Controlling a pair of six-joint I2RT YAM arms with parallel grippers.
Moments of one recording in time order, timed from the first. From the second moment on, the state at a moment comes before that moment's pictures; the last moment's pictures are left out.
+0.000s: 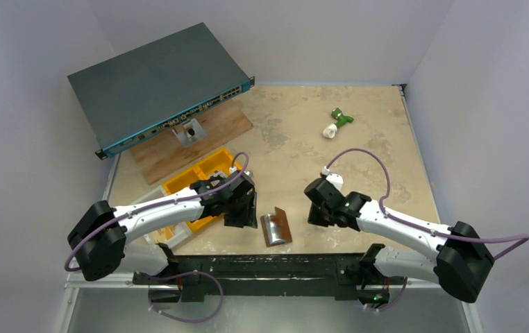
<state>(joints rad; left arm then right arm) -0.91 1.31 0.79 -0.59 0.05 -0.85 0.85 1.13 0.64 -0.59 0.25 0.98</state>
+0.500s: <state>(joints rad) -0.93 1.42 0.85 -0.54 0.10 -0.85 0.86 1.06 0.45 -0.49 0.19 1.05</state>
